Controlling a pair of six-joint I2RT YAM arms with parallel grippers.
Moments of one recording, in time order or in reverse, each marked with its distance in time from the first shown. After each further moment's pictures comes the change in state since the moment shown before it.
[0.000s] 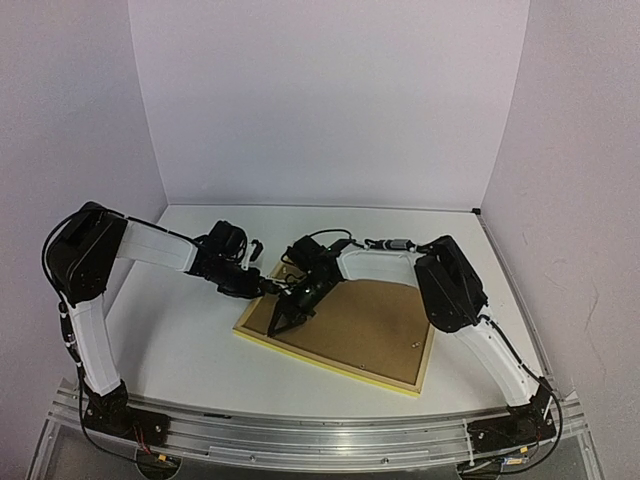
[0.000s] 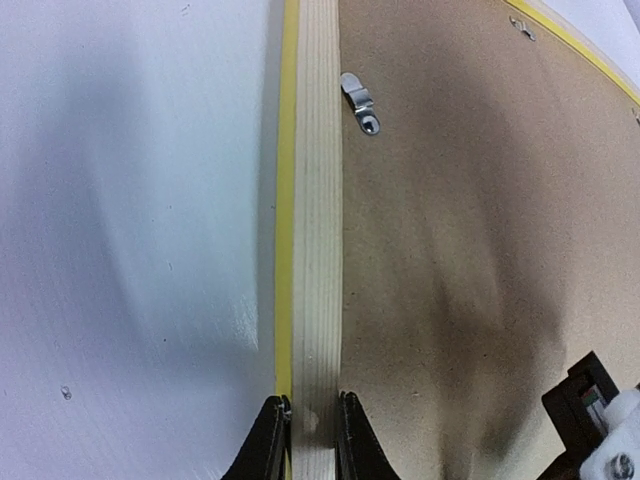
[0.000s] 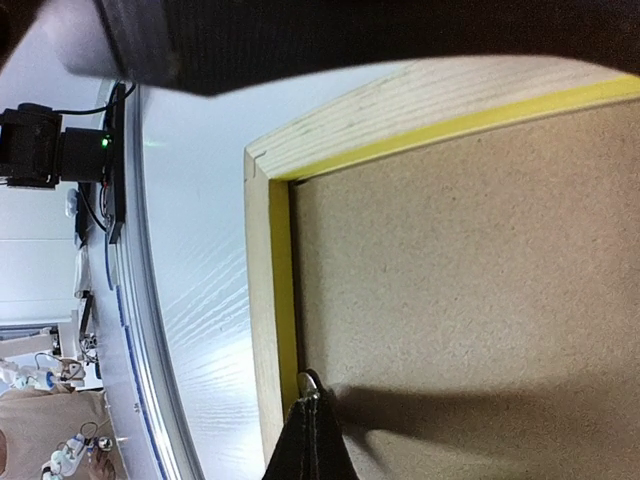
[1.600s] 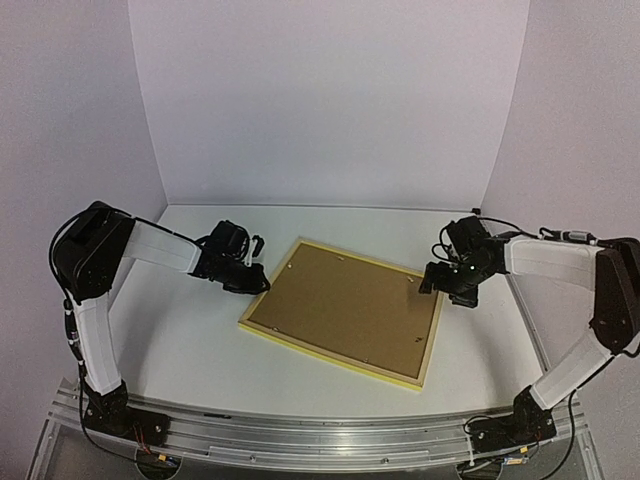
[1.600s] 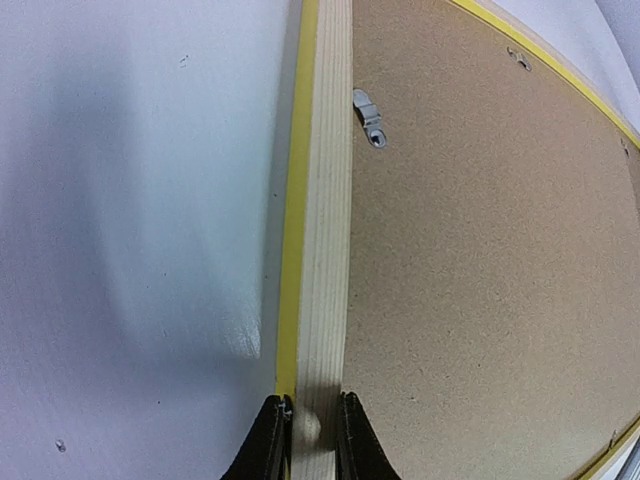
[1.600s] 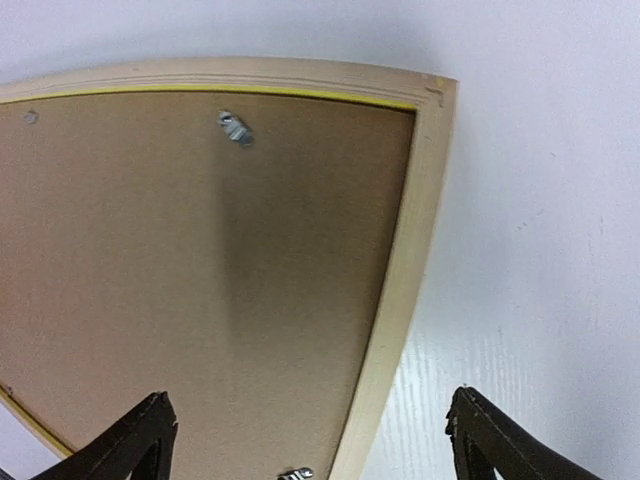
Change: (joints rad) left arm 0.000 0.043 0.013 0.094 0.000 -0.069; right arm -0.487 -1.067 -1.159 0.167 0.860 0.520
